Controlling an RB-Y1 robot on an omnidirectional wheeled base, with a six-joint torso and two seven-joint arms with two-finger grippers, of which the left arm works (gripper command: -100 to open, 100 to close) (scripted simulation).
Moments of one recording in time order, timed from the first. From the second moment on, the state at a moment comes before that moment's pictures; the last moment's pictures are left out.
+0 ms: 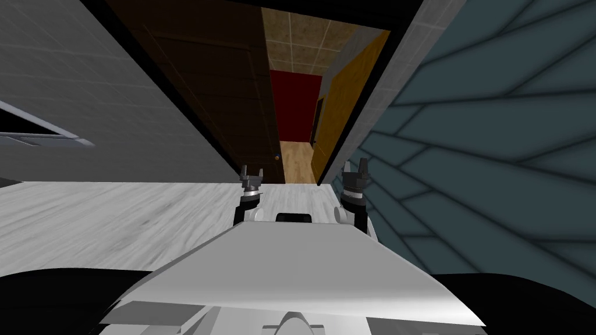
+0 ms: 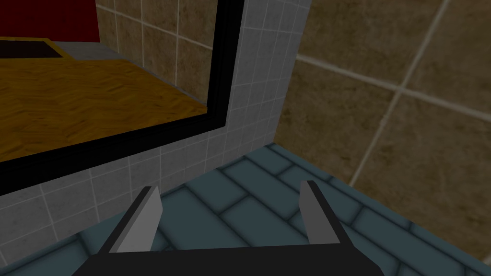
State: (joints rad) arm 0.49 0.09 -0.10 -2.00 0.27 -0.61 0.24
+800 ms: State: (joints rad) arm 0.48 0.13 -0.18 -1.86 0.43 -0.73 0.38
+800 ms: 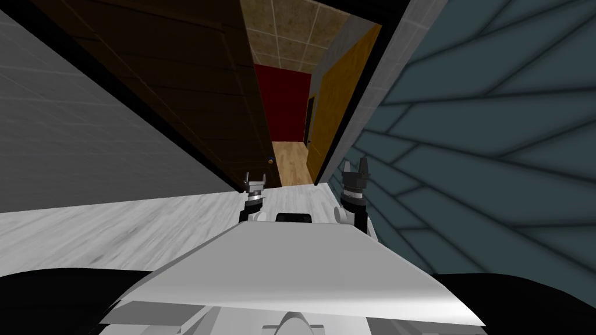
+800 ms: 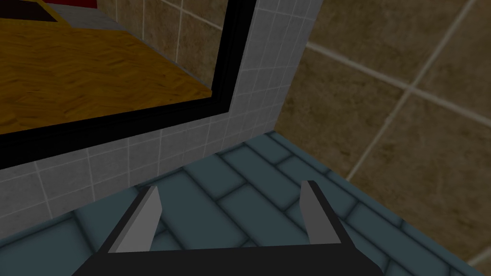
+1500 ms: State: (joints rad) arm 0.49 0.17 -0.25 -1.72 0.59 -0.83 0.51
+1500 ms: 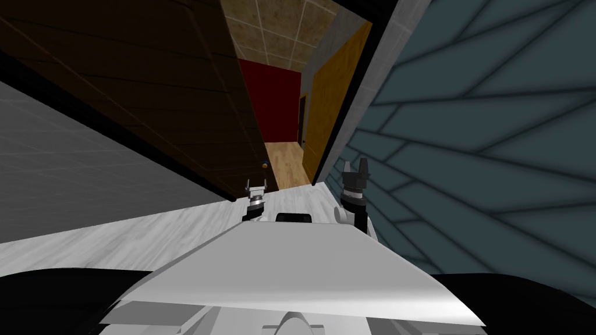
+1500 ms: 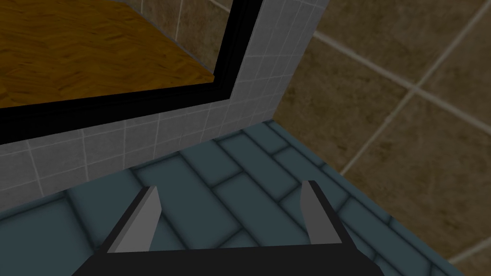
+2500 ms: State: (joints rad) arm 0.48 0.21 -0.35 -1.53 0.80 -0.97 0.68
